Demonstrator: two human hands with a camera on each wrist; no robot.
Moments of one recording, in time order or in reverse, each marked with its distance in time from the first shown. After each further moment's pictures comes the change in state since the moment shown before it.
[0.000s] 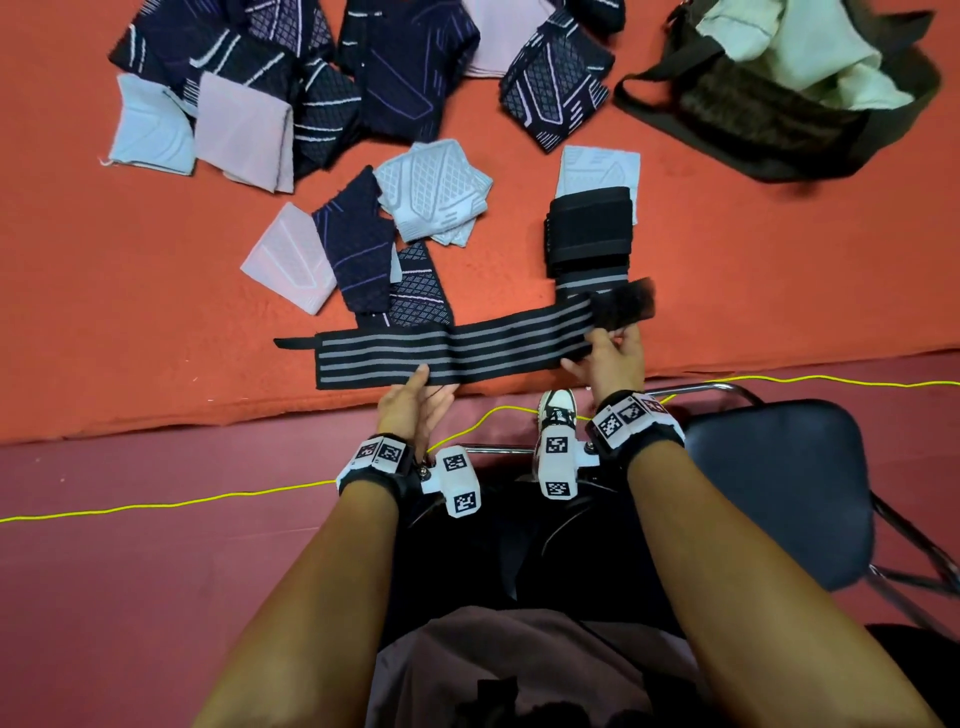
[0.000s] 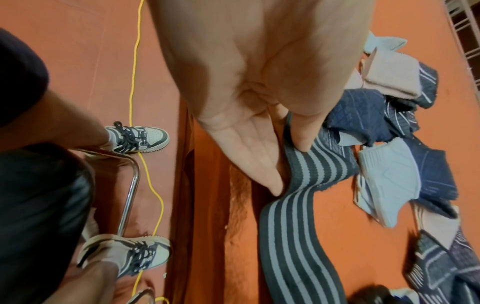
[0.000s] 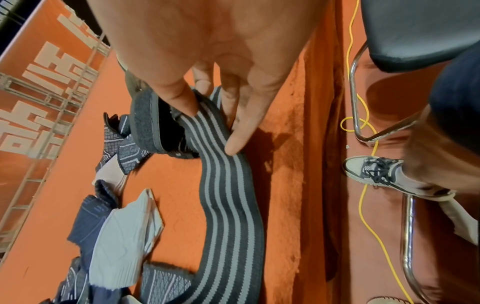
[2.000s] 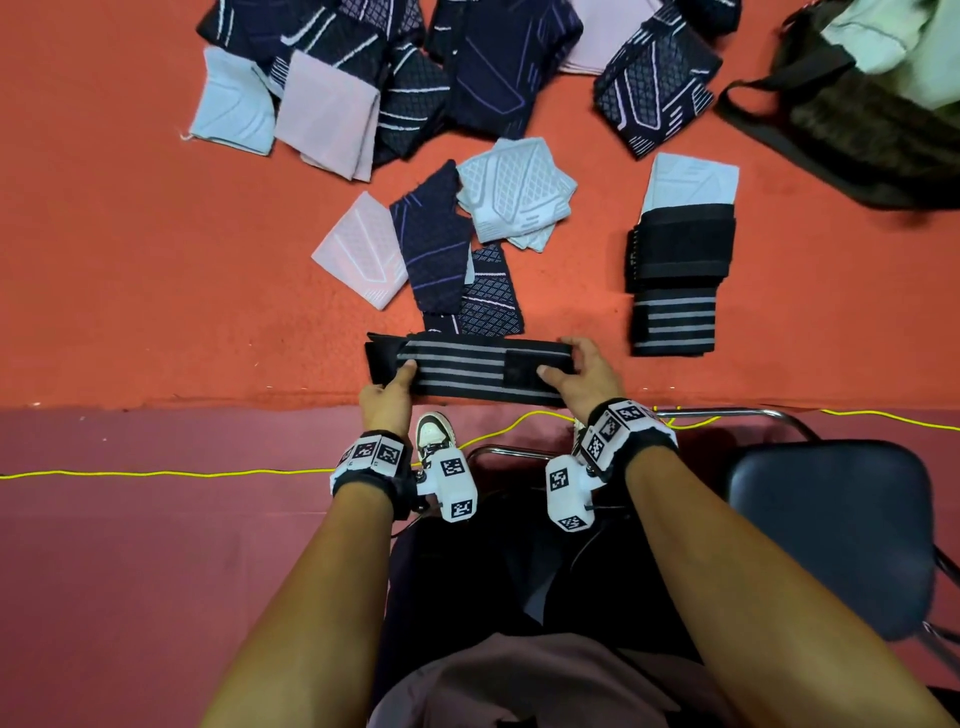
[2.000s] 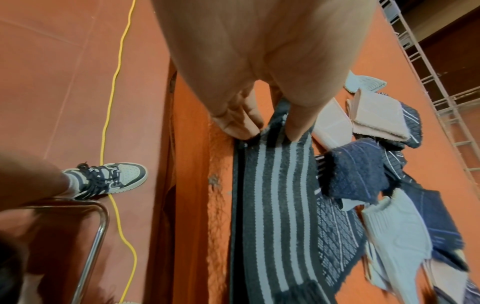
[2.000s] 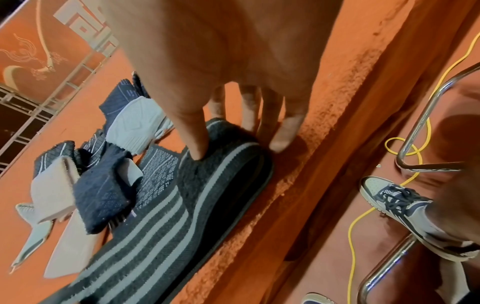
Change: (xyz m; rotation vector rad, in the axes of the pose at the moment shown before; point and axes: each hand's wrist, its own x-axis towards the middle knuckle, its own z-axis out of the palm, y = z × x) left_hand 0.053 0.051 -0.082 0.285 0.365 0.224; right_hand -0.016 0.042 0.079 -0.672 -0.433 -0.063
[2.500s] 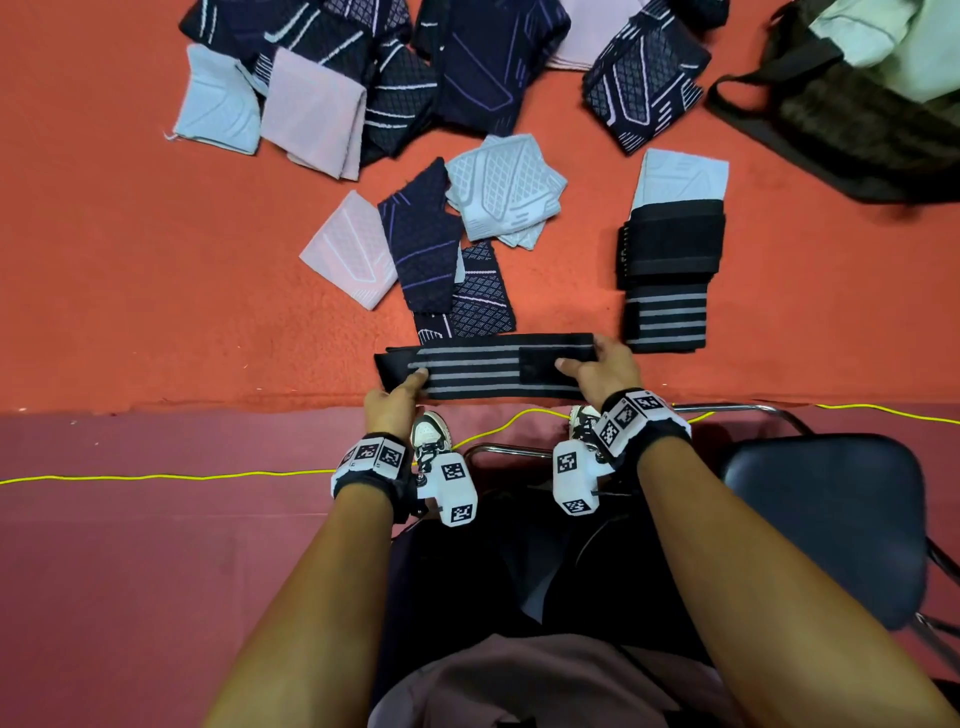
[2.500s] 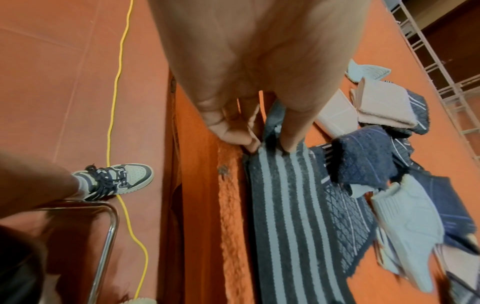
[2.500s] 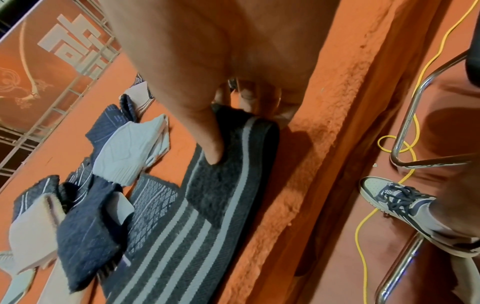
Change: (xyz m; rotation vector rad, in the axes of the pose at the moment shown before) left_hand -0.028 0.007 0.015 0.010 -0.072 -0.049; right_hand 0.006 -0.001 -0.031 -0.010 0.110 0.063
